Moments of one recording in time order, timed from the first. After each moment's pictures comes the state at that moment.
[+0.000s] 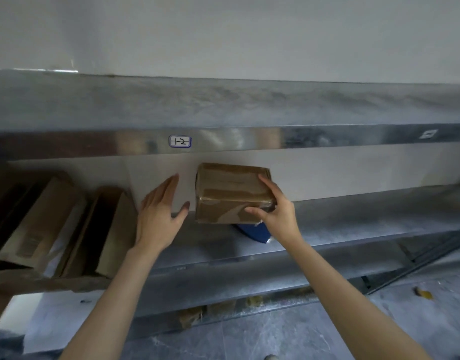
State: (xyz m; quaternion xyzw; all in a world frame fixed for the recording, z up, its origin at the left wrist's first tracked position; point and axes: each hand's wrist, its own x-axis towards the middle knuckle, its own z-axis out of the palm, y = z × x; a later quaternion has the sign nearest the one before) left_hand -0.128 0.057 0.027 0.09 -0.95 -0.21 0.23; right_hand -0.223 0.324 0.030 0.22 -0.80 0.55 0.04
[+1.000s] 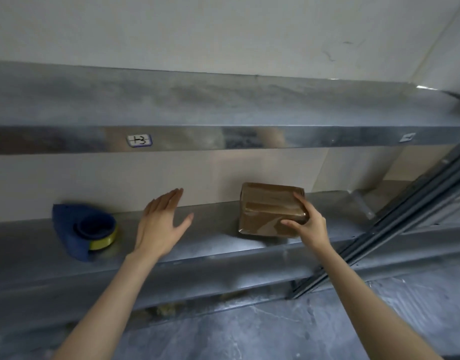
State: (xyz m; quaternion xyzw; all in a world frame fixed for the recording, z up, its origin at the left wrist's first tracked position) left_hand -0.315 0.477 0.015 0.09 -0.97 -0.18 0.10; right_hand -0.437 0.828 -0.007 0.11 -0.87 0.47 0.03
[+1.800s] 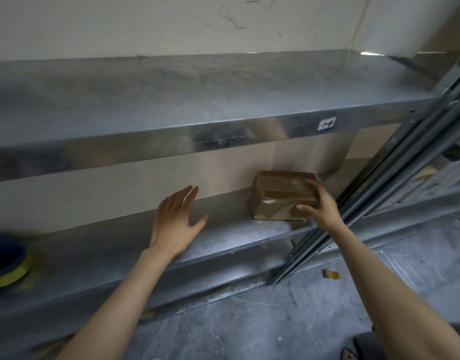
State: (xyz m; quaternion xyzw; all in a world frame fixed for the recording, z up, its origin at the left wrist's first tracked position) left_hand -0.426 0.640 -0.001 0.02 -0.99 -0.16 0.05; right_hand -0.547 1.012 -0.029 0.06 -0.92 0.40 0.01
